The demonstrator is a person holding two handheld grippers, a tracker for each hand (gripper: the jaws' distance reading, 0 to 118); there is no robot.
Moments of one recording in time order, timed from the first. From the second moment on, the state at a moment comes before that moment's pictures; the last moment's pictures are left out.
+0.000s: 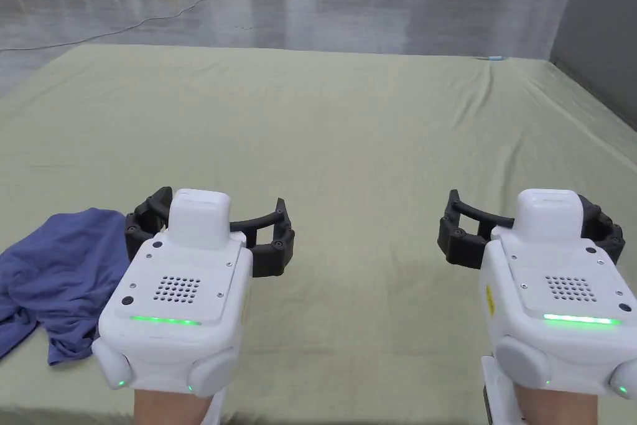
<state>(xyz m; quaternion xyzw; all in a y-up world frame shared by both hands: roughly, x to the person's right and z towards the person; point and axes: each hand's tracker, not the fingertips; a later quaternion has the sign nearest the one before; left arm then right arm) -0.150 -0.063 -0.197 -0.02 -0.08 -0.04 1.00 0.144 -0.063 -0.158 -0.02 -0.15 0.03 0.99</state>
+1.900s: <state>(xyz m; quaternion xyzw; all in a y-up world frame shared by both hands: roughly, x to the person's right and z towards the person) -0.154 -0.062 -0.209 -0.05 -0.07 -0.01 1.00 0.155 -0.056 -0.165 -0.05 -0.15 0.01 0.99</state>
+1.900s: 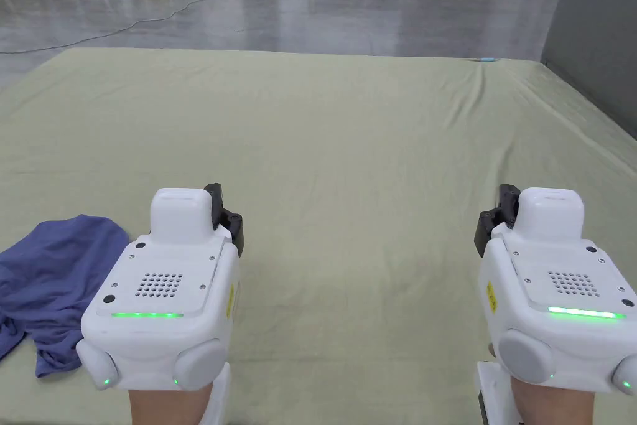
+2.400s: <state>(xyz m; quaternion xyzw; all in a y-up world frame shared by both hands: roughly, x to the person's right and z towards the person) -0.279 -0.026 -0.178 -0.02 0.12 -0.01 0.99 0.008 -0.040 -0.225 -0.01 0.02 -0.01 1.00</state>
